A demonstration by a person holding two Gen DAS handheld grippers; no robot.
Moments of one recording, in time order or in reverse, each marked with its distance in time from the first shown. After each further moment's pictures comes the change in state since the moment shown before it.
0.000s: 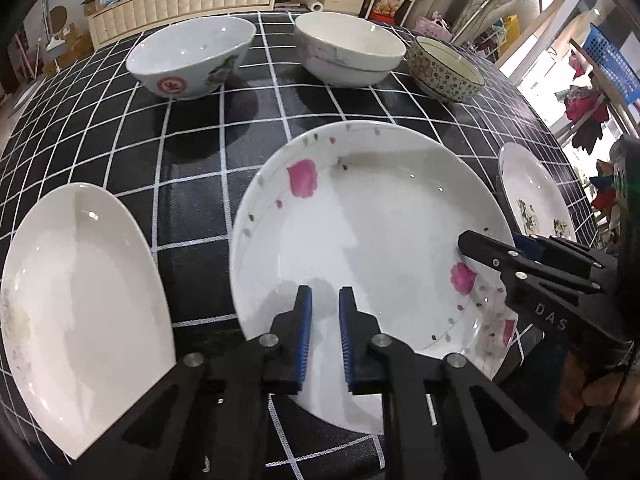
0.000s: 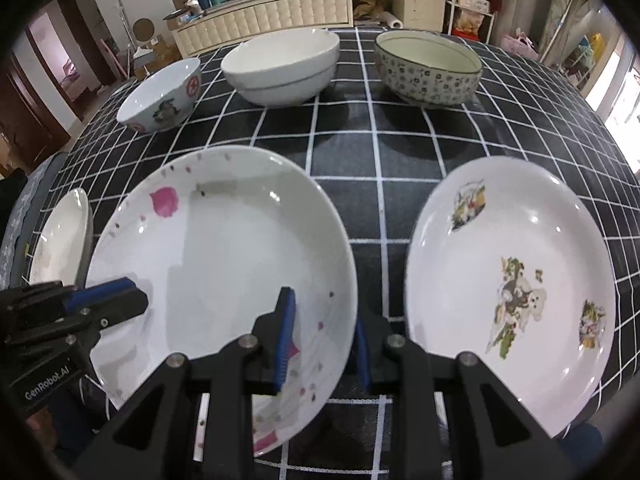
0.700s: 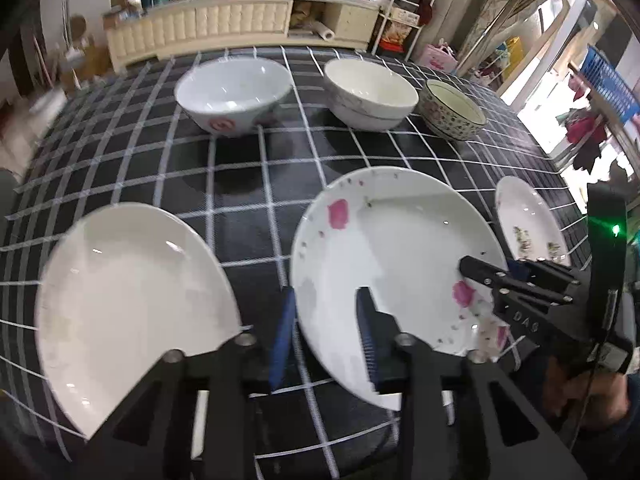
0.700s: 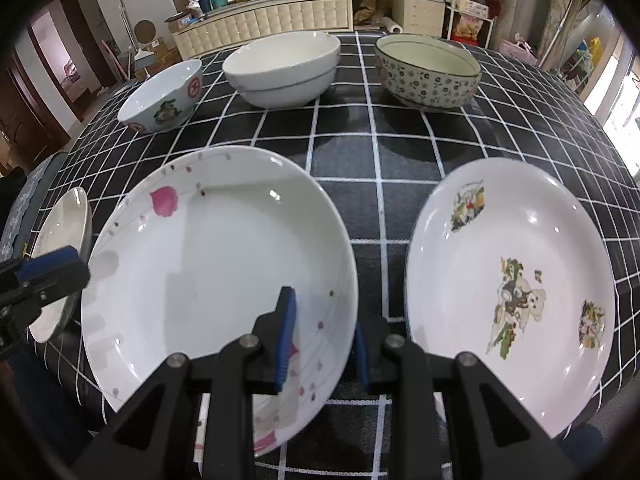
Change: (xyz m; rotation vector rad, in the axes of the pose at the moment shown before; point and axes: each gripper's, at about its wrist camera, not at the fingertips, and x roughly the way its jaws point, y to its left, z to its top) left arm -0.045 0.020 -0.002 -0.014 -0.115 0.039; right arm -0.001 0.003 -0.001 -0.001 -0.012 -0.012
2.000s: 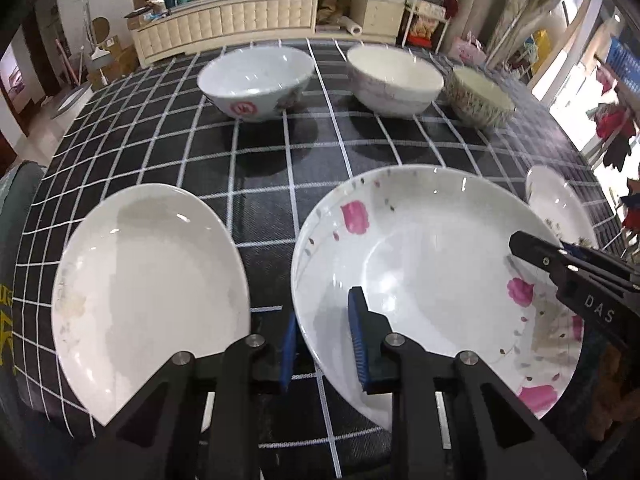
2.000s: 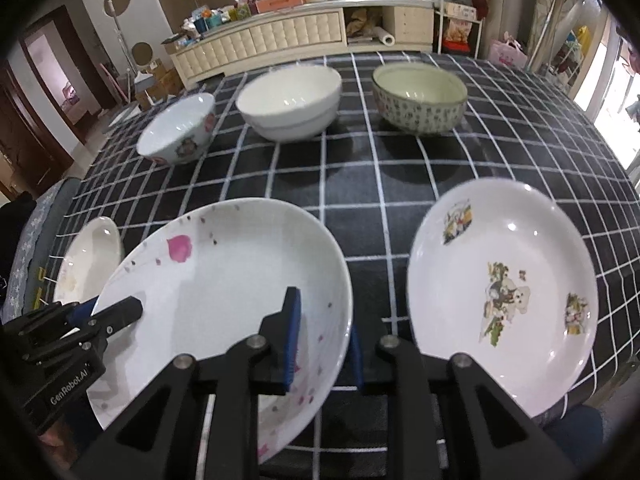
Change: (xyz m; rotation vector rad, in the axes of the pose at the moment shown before) left arm 0.003 -0.005 -0.011 -0.042 0.010 0.112; right arm -0.042 0.014 0.011 0.046 -0.062 0.034
